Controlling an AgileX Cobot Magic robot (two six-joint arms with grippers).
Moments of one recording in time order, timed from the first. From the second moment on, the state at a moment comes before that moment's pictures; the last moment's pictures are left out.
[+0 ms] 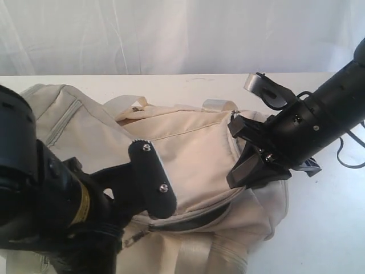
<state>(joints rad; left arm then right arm) -1.05 1.32 -0.95 0.22 1.02 -0.08 0.07 1.54 -1.01 0.79 1.16 -0.36</state>
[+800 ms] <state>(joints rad) -1.05 0.97 -0.86 0.45 1.31 -0.33 0.07 1.52 -1.01 0.75 1.16 -0.38</state>
